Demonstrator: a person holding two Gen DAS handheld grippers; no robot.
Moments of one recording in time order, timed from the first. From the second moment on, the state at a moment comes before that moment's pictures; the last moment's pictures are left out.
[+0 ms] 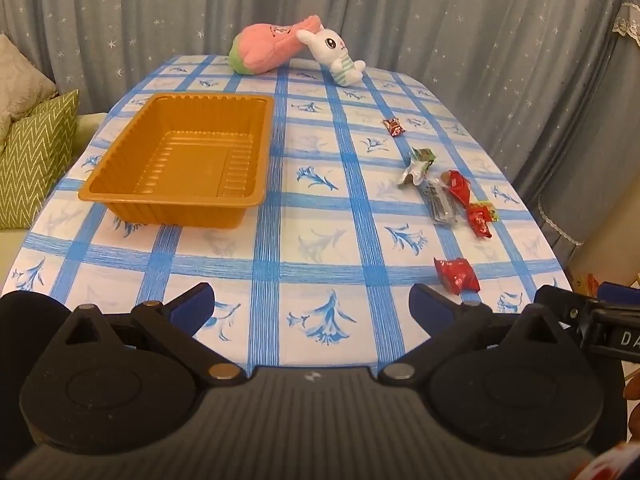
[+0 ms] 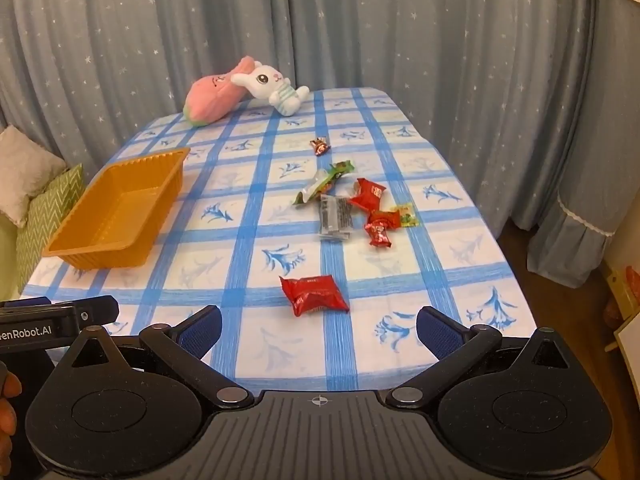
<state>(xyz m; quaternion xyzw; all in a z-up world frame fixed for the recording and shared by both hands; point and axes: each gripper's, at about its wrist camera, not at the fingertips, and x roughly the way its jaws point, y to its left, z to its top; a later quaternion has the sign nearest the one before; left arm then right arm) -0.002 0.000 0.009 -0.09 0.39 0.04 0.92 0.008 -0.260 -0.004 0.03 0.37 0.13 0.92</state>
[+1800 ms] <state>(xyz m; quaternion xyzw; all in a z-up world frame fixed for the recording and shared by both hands) -0.003 0.000 0.006 -0.09 0.39 0.04 0.92 0.009 -0.261 -0.002 0.03 0.37 0.13 0.92</state>
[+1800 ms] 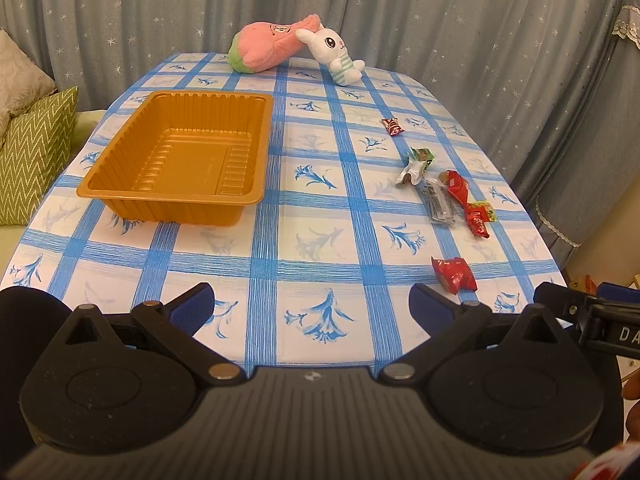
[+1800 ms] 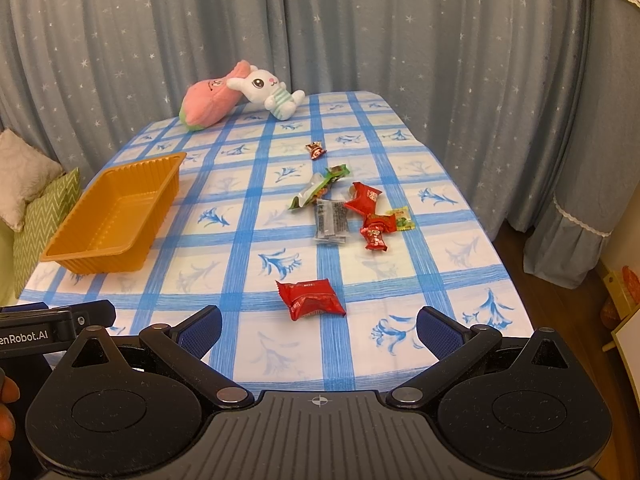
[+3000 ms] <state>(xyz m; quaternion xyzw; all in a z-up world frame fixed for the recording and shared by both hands) -0.004 -0.002 0.004 -0.09 0.39 0.04 0.92 0.009 -0.259 -0.003 0.03 0.37 0.13 0.92</state>
